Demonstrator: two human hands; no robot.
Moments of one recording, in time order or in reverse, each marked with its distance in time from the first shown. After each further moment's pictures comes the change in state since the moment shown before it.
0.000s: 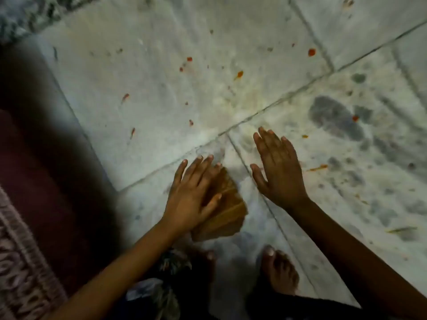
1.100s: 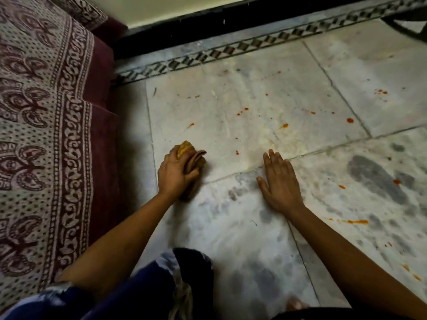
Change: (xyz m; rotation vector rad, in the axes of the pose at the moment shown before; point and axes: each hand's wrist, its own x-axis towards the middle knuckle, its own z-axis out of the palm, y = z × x) left_hand 0.001 -0.107 -0.040 0.041 0.372 -0.532; right_hand 0.054 -0.027 0.051 -0.016 -0.110 -0.041
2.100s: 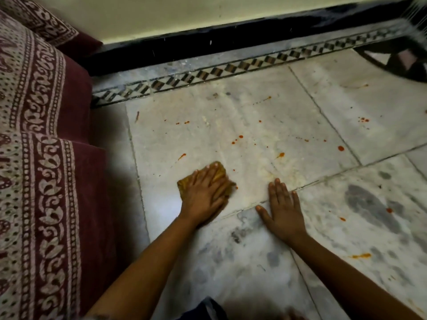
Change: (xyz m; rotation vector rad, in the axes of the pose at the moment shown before) left_hand 0.064 0.019 0.050 0.118 -0.175 0.457; right_hand 0.026 0.009 0.018 -0.130 -0.088 0.201
